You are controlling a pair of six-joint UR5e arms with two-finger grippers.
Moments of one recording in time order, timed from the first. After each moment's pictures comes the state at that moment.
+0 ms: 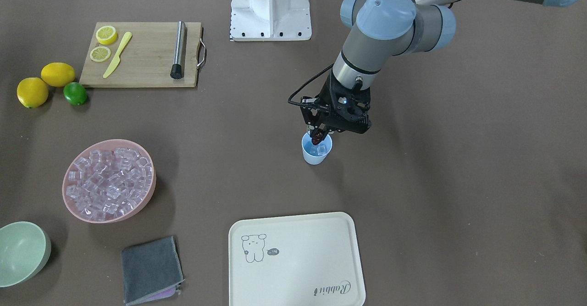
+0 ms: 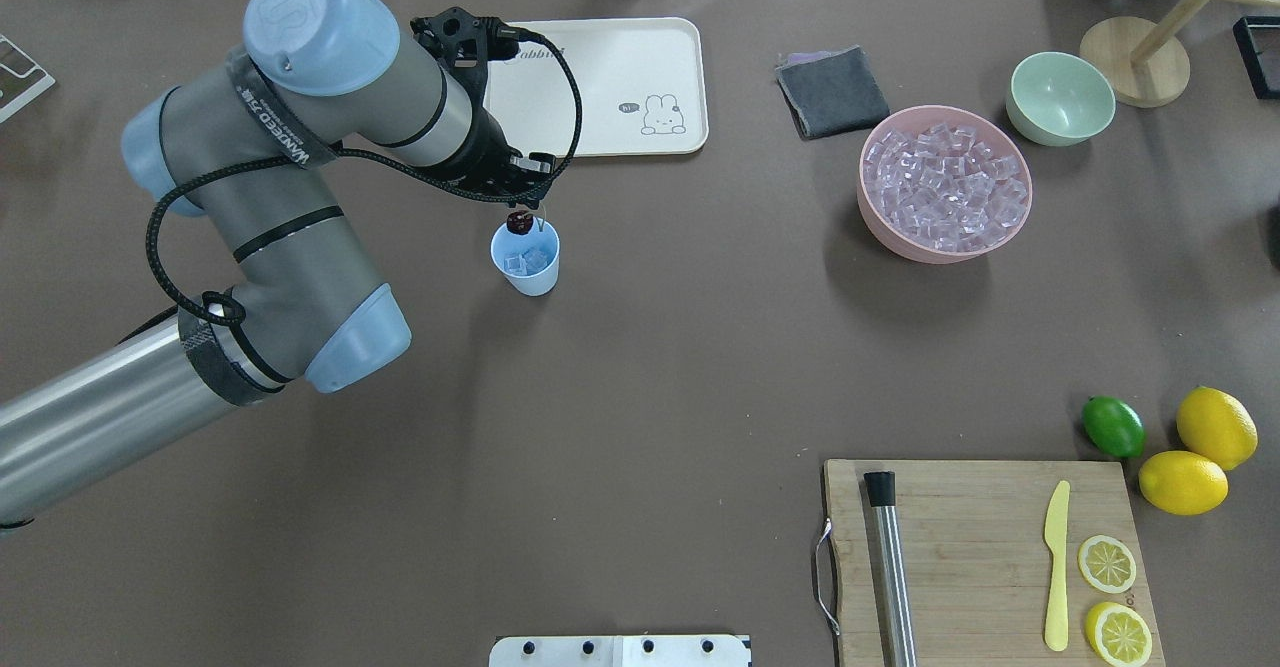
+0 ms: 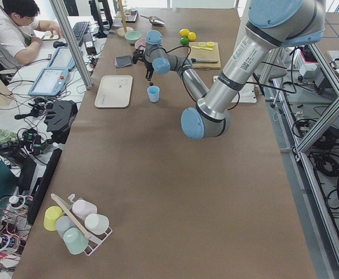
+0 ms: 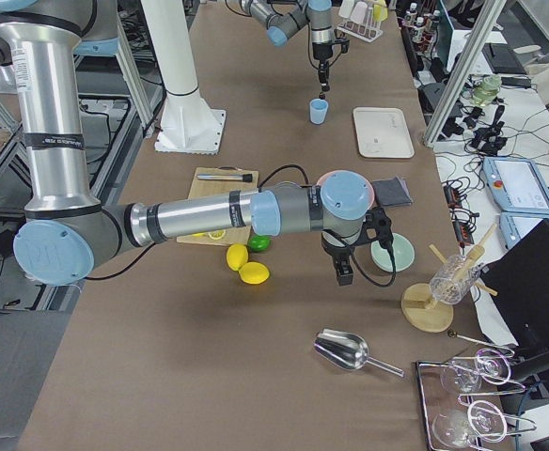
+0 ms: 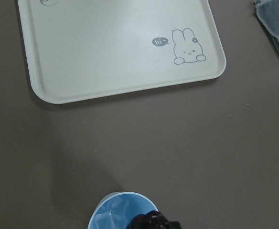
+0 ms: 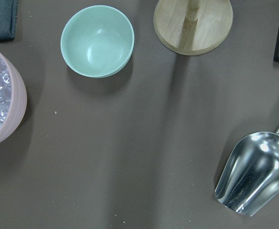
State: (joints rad) left arm -0.73 -2.27 -1.64 -1.81 -2.01 -1.01; right arm 1.59 -1.49 1.71 -1.64 2.46 -0.10
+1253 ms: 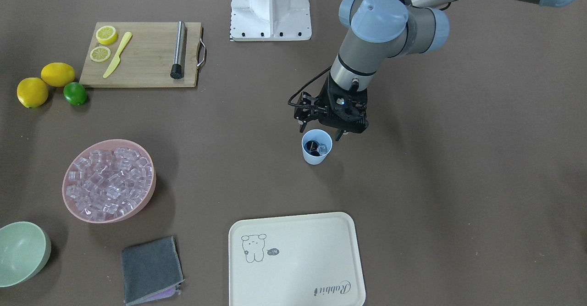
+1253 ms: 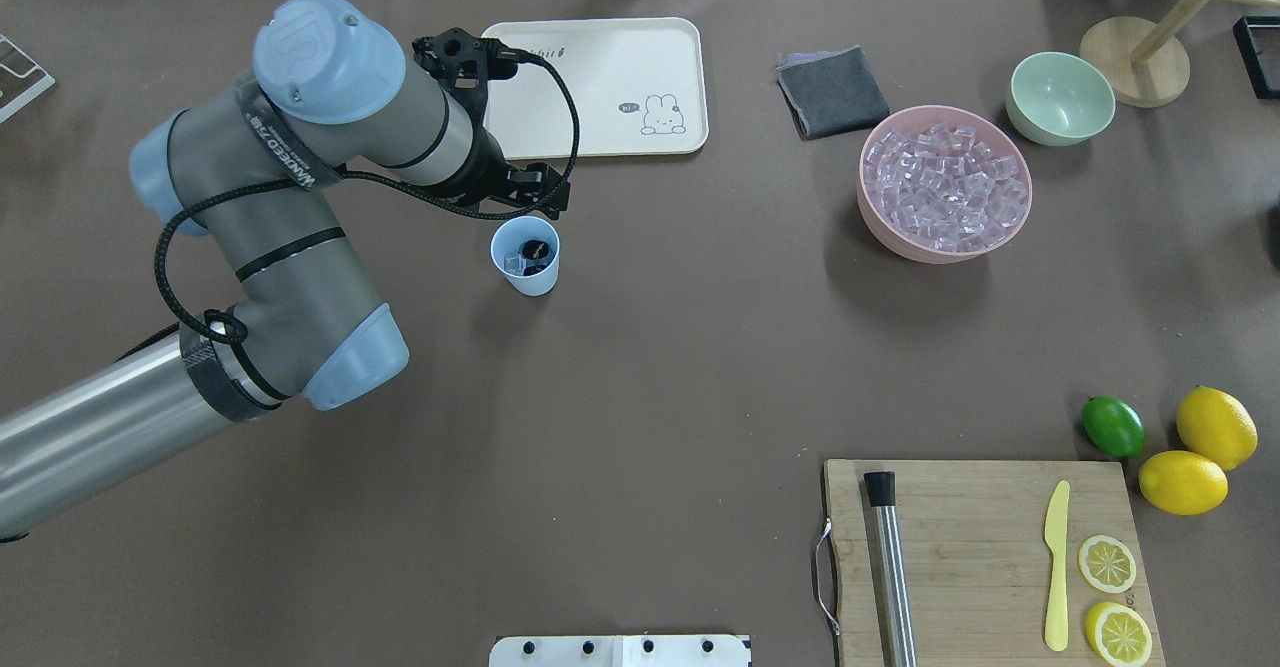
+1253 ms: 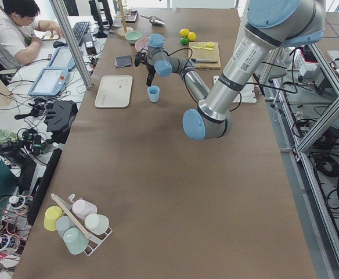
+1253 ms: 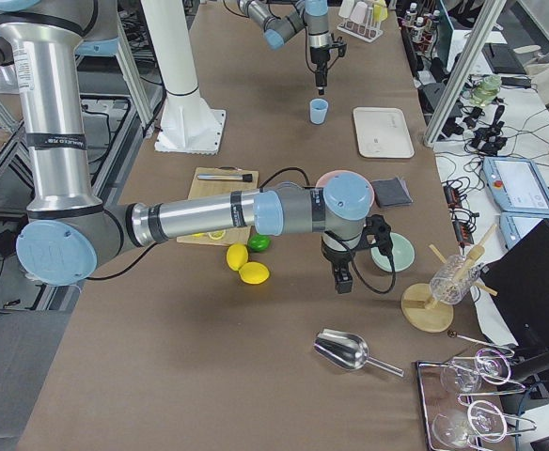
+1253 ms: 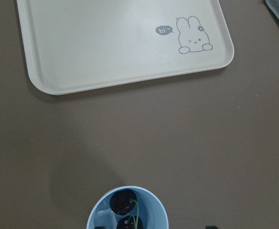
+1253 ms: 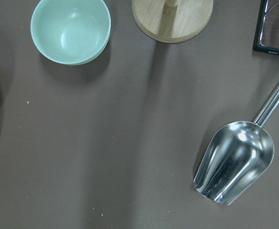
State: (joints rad) left arm -0.72 -2.23 -1.65 -1.82 -1.97 -1.00; right arm 1.58 -1.50 1.70 -1.65 2.39 -0.11
